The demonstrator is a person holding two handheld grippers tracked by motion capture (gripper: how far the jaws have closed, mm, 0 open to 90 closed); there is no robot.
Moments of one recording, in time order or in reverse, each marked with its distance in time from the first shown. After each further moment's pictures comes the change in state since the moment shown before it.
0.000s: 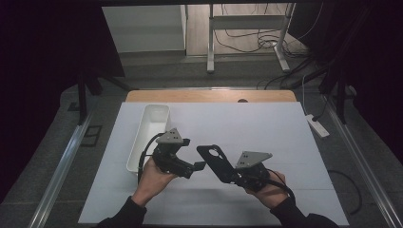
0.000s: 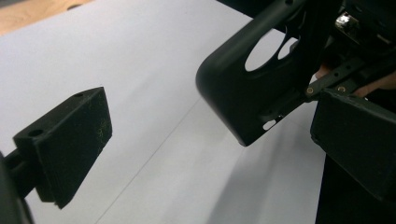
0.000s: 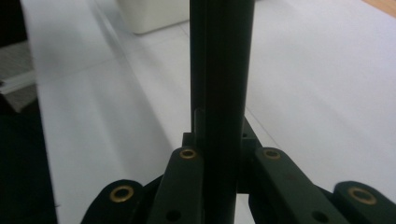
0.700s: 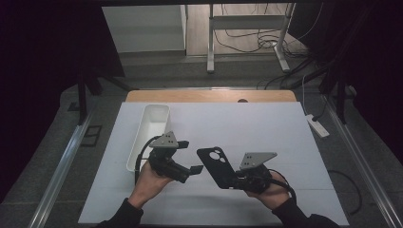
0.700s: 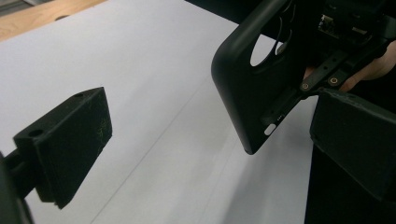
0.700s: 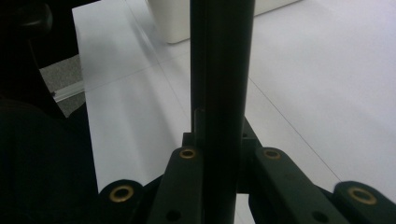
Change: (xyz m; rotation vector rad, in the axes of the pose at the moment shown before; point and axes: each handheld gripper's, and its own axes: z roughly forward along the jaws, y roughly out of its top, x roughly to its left) left arm -0.002 -0.008 -0.006 -0.035 -0.046 0.010; right arm -0.001 -0.005 -0.004 -0.036 0.127 0.039
